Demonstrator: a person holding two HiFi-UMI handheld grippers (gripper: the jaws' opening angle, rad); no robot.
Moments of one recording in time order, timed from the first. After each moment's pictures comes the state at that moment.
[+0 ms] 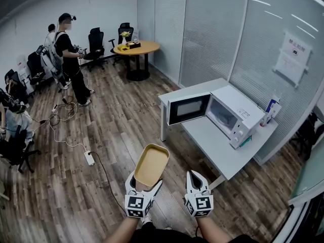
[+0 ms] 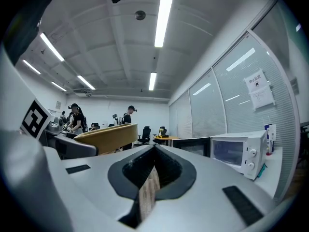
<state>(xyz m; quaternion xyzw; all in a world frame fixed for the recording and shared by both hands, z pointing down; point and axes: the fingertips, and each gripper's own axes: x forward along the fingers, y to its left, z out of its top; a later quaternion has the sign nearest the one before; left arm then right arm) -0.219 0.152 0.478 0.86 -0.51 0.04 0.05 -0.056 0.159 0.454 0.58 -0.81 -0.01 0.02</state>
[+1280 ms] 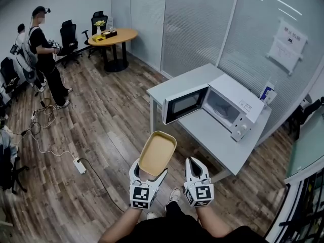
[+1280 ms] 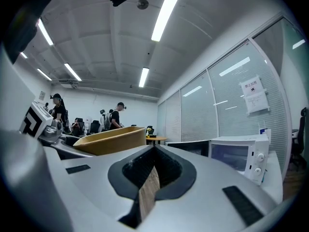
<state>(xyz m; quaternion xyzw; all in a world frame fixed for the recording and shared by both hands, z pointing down) -0.231 0.006 0.488 0.91 -0.42 0.05 0.03 -0.100 0.030 0.452 0.65 -0.76 -0.02 0.03</state>
